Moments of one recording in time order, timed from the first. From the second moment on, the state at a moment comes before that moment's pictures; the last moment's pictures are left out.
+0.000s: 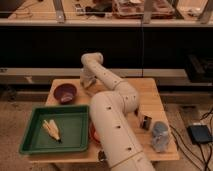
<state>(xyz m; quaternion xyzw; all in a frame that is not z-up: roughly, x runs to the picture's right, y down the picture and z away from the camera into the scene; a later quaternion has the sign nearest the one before) -0.145 -0.052 1.036 -0.20 -0.22 -0.22 0.93</state>
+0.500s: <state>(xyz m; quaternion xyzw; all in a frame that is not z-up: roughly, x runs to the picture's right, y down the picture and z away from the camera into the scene) -0.118 -0.077 1.007 -0.20 -0.24 -0.17 0.94</state>
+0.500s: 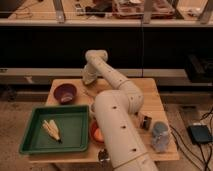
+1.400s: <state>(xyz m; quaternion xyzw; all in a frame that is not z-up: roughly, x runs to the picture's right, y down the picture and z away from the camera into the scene) 0.019 -0.082 0.889 -0.19 -0.24 0.01 0.95</state>
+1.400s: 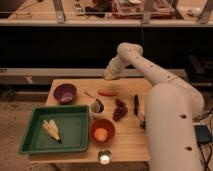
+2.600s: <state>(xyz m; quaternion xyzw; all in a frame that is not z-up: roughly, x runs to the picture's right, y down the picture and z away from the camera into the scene) 0.090 -0.020 0.910 -0.17 -0.18 0.08 0.97</state>
